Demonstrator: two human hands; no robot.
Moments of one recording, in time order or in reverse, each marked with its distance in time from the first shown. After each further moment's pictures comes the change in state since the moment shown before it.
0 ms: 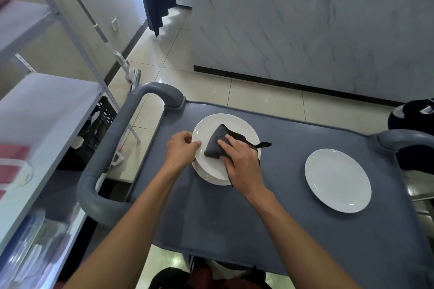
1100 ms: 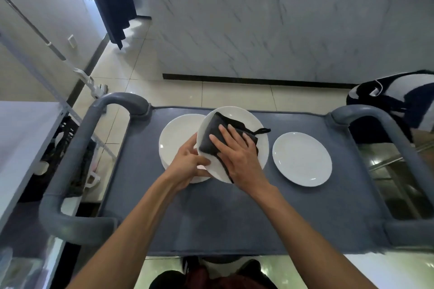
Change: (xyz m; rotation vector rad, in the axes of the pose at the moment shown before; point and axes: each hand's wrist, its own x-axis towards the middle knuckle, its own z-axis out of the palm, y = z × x) left_hand -0.075 0.033 0.045 -0.494 -0.657 -0.011; right_hand -0.036 0.033 -0.058 -0.184 0.102 -0.156
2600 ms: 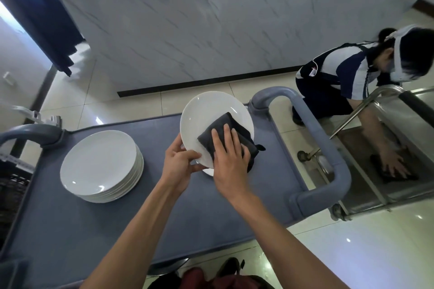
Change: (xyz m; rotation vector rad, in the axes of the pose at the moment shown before) left_hand 0.038 -0.041 0.249 -0.054 0.056 0.091; right_hand -0.123 0.131 -0.114 -0.030 0.079 0.548
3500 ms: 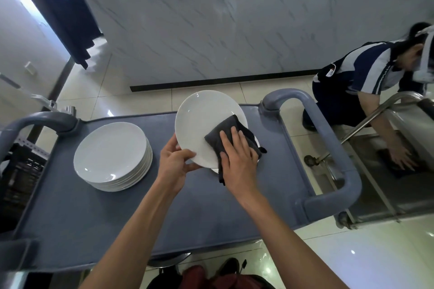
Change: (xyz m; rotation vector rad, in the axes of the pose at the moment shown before) left_hand -0.009 0.000 -0.023 -0.058 0.135 0.034; right_hand 0.000 0.011 0.009 0.095 0.011 -0.029
